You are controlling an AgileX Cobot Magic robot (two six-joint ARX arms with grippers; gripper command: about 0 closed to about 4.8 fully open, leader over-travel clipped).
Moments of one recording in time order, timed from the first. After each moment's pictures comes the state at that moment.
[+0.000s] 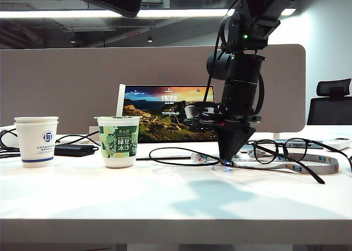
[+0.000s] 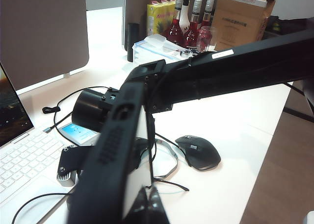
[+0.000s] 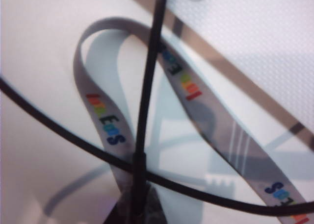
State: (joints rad) left arm -0.51 0.97 0.95 -0.10 0.51 -0.04; right arm 0.42 2.23 1.87 -0.96 -0.10 -0.30
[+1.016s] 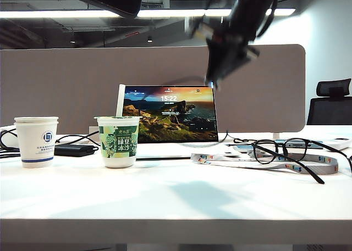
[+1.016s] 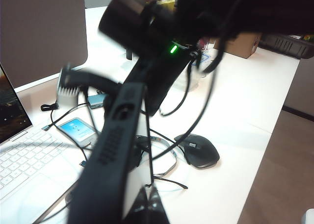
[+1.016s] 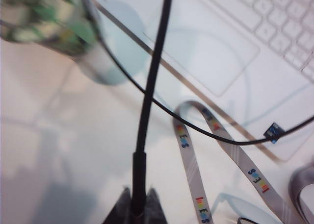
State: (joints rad) left arm -0.51 0.97 0.95 -0.11 0.51 -0.04; right arm 0.41 1.93 1.88 -0.99 -0.31 -0.28
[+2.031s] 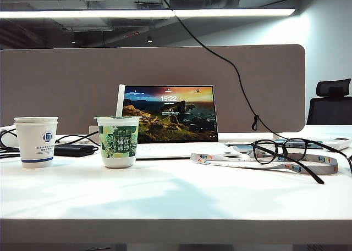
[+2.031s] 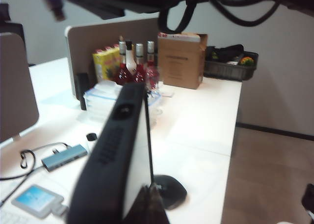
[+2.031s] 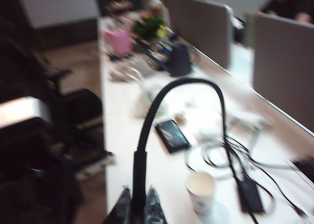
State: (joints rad) left arm -0.51 0.99 0.95 0.10 0.72 -0.04; right arm 0.40 1.53 1.88 -0.46 -0.96 0.05
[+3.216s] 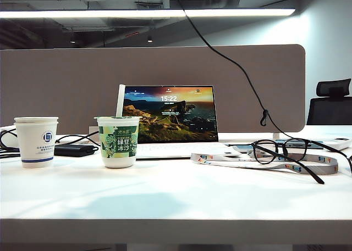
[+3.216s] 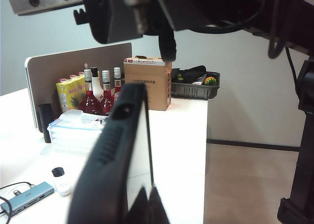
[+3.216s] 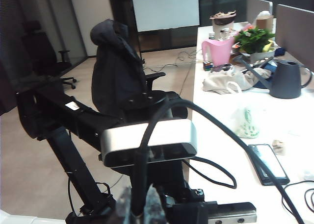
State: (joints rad) left arm -0.51 1.09 0.95 0.36 0.88 -0.13; right arm 0.53 1.53 1.88 -0.40 -1.20 0.08
